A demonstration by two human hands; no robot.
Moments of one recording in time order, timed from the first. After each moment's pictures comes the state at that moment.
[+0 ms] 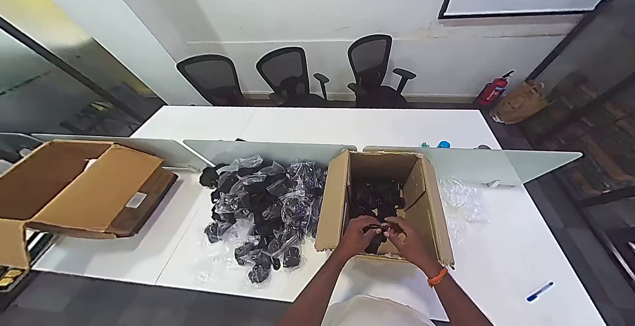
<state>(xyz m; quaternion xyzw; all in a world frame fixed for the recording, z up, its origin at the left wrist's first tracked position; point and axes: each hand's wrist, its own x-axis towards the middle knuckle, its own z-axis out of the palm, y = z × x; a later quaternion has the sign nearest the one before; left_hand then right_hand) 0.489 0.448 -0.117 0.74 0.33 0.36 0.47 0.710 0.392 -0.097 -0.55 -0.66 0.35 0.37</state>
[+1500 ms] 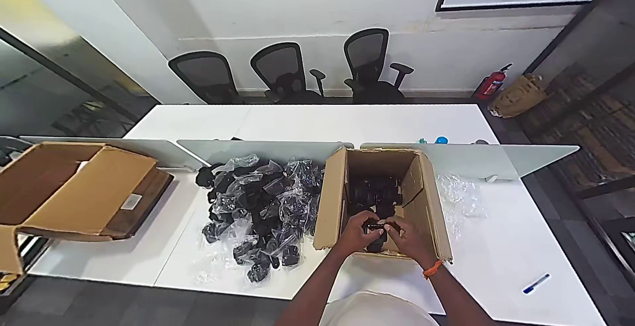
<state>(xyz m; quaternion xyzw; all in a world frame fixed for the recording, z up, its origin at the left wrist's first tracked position) 0.495 0.450 -0.113 0.73 0.30 0.38 0.48 0.713 0.395 -0.100 -0.54 -0.68 0.30 0.39</state>
